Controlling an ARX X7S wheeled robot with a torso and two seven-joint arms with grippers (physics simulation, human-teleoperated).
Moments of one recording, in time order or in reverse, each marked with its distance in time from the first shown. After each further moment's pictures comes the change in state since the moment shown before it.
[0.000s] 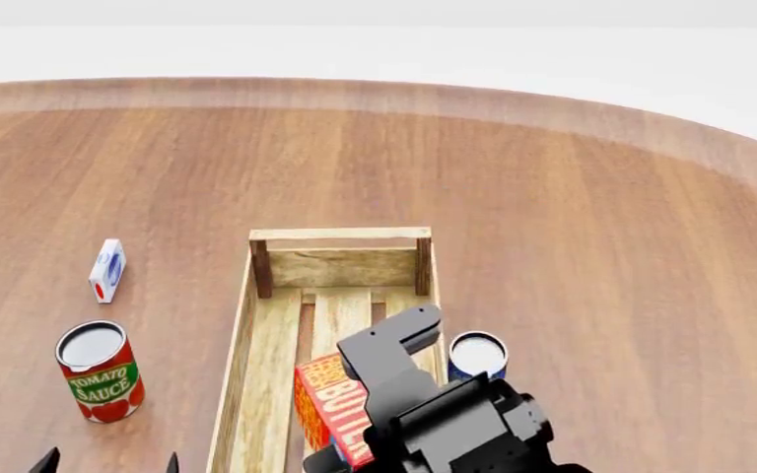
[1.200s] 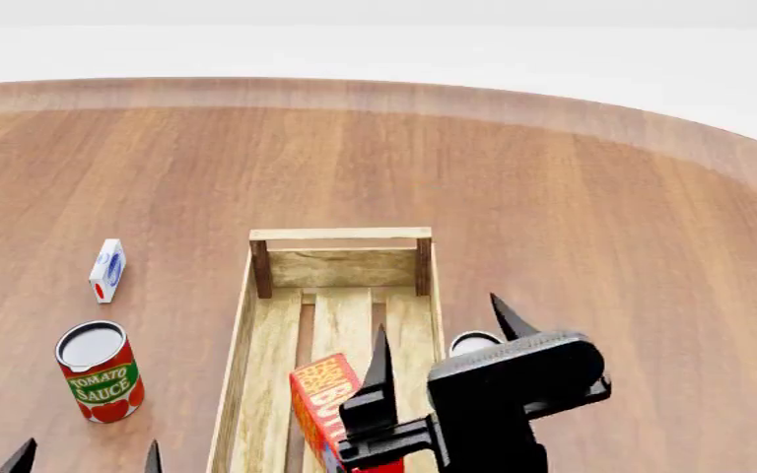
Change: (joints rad) left arm 0.008 -0.028 -0.003 0.044 -0.003 0.012 -0.042; right arm -0.355 0.674 0.200 -1.226 -0.362 -0.727 0.895
